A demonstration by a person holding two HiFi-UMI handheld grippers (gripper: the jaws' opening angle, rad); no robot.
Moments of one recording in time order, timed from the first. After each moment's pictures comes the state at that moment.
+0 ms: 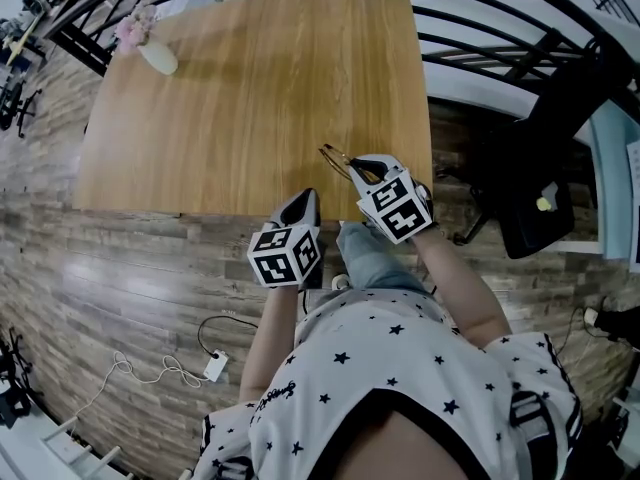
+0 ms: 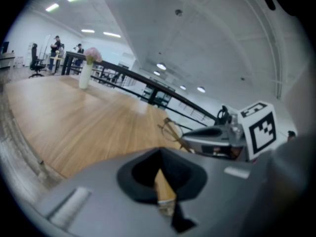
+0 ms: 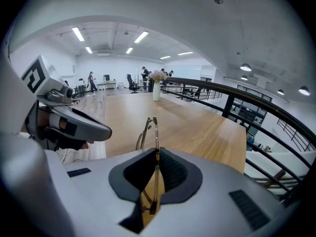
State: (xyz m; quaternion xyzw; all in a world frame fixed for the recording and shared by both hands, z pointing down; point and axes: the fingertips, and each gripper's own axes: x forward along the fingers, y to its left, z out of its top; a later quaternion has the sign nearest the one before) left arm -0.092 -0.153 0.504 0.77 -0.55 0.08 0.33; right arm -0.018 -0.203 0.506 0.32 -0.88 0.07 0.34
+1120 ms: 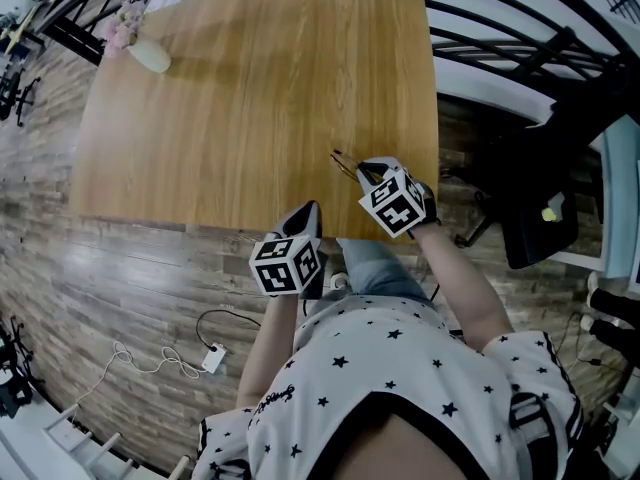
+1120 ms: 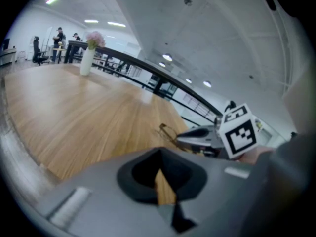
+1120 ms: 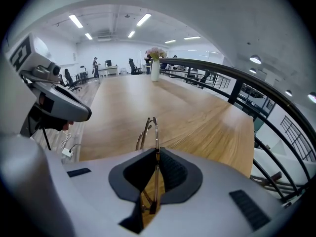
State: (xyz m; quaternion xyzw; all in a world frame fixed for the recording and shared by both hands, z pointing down) left arm -0.085 -0.175 0.547 0.74 -0.54 0.11 0.38; right arm 0.002 -0.252 0.581 0.29 -0.86 0.08 0.42
